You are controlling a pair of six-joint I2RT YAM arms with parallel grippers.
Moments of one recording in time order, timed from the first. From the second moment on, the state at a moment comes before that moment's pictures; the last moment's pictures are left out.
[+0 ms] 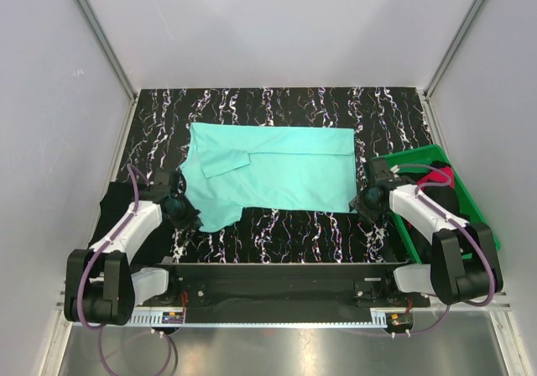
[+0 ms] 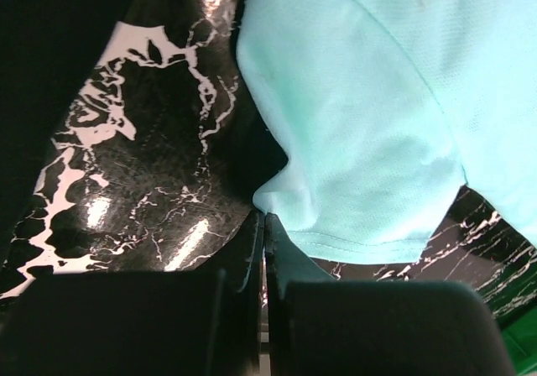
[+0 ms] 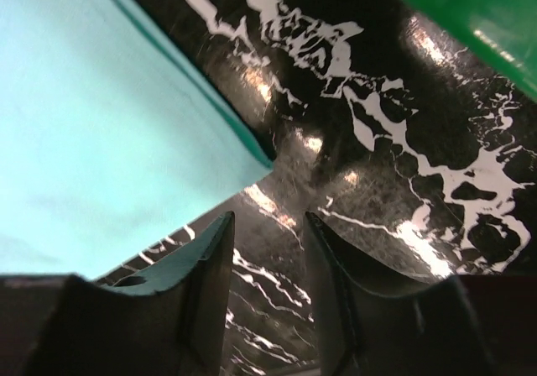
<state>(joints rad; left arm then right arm) -0.07 1.16 0.57 -0.63 0.14 -0.79 0.22 1.31 0.71 -0.64 0.08 1.01</state>
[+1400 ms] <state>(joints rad) -0.07 1.19 0.87 -0.70 0.18 -0.69 0.19 1.45 0.85 -0.56 0.05 0.81</state>
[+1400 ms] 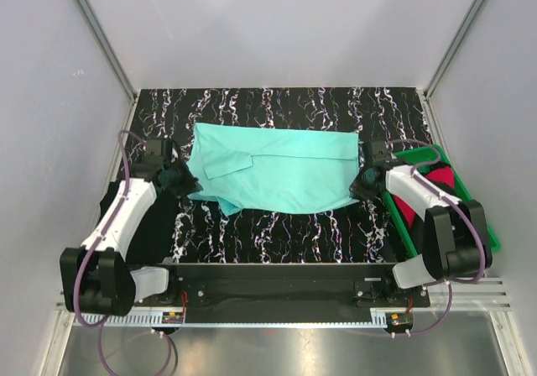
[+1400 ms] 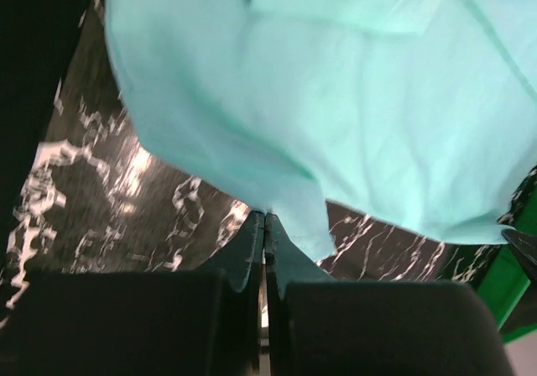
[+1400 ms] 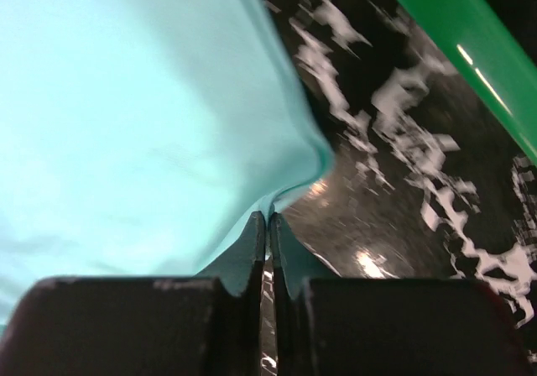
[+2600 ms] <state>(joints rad) -0.01 1.97 1.64 -0.63 0.26 -0.72 0.05 2.01 1.51 -0.76 -0.07 0.55</state>
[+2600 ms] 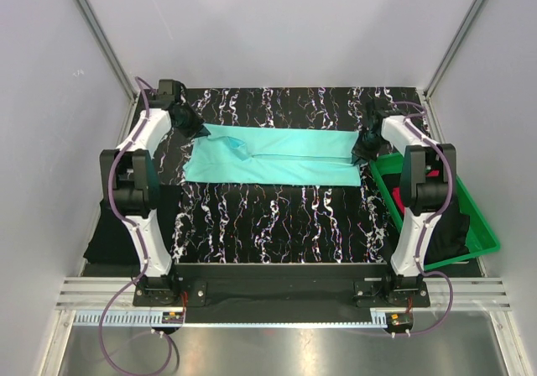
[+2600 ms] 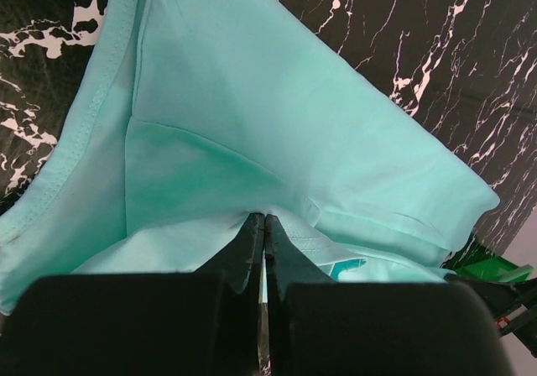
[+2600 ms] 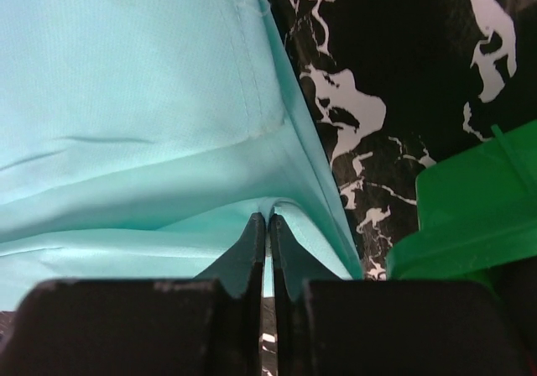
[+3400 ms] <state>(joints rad) 0.02 2.09 1.78 -0.63 0.31 -0.73 0.04 2.11 1.64 -0.81 -0.10 0.55</state>
